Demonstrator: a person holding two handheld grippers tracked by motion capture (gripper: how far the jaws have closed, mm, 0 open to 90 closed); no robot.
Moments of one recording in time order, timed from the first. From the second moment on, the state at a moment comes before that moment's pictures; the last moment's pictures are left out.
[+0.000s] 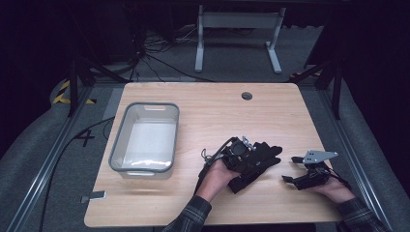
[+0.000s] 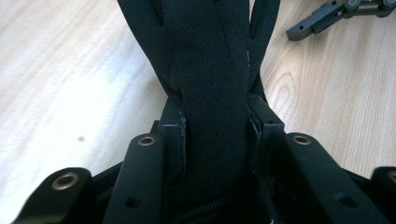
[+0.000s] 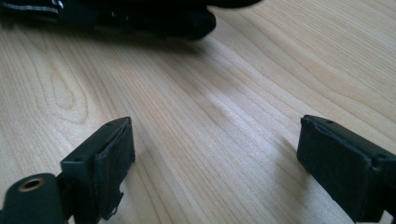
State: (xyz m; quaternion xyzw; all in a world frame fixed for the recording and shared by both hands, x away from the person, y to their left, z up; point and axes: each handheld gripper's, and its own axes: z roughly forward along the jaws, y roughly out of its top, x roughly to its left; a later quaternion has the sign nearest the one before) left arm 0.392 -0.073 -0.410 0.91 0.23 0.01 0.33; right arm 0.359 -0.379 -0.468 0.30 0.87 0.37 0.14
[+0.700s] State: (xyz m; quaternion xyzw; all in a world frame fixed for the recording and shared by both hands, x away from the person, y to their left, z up) left arm 0.406 -0.018 -0.357 0.89 0.28 0.04 0.35; right arm 0.359 -0.379 -0.468 0.30 0.87 0.37 0.14
